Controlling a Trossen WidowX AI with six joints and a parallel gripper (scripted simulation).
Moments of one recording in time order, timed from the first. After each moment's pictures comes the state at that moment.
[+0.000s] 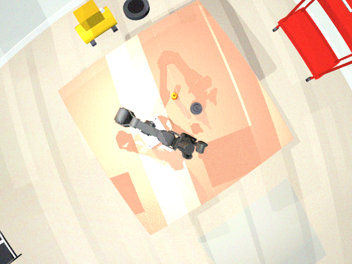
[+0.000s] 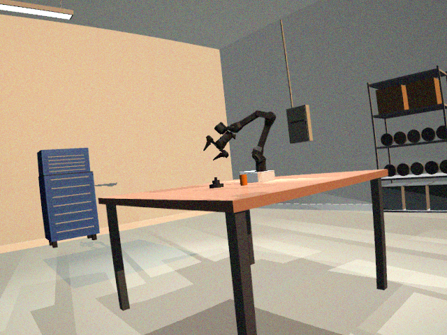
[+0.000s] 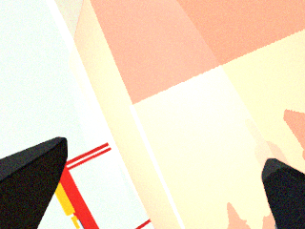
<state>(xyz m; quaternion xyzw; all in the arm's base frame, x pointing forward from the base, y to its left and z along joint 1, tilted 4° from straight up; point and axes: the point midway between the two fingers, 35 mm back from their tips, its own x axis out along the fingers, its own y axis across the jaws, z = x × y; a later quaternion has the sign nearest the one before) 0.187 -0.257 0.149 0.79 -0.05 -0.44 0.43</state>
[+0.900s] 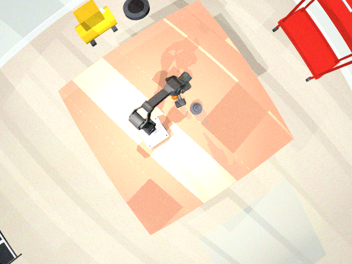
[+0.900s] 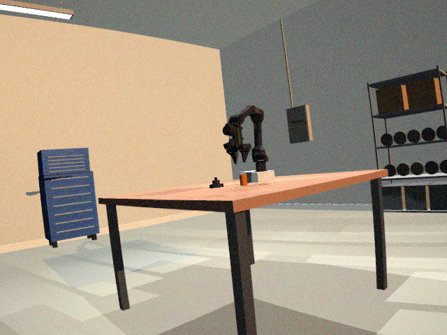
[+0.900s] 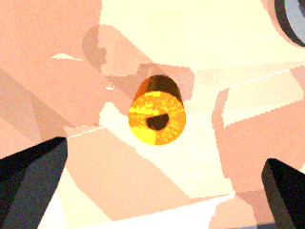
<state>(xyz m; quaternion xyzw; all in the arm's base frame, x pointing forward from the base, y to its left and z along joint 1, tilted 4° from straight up) 0.269 0.060 0.107 0.13 0.68 -0.06 0.72</state>
